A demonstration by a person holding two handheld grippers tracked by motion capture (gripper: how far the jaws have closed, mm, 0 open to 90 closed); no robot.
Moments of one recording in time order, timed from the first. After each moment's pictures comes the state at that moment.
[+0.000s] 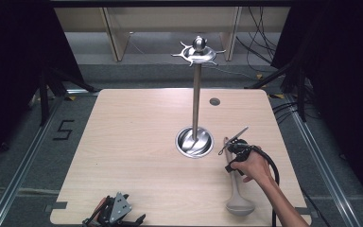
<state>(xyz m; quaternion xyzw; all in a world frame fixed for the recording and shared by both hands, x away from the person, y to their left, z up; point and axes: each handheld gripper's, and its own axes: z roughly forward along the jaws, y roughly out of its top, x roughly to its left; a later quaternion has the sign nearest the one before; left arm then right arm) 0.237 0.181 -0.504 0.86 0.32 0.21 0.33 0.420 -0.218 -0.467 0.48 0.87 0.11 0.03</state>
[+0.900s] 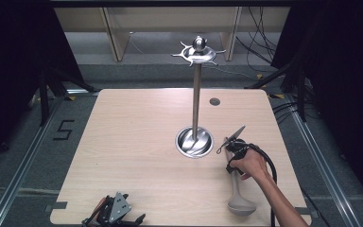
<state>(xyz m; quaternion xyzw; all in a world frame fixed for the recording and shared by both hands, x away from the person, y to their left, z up) 0.237 0.183 -0.502 0.87 0.32 0.21 0.33 0.431 -0.217 -0.472 0.49 0.87 0.08 -0.01</state>
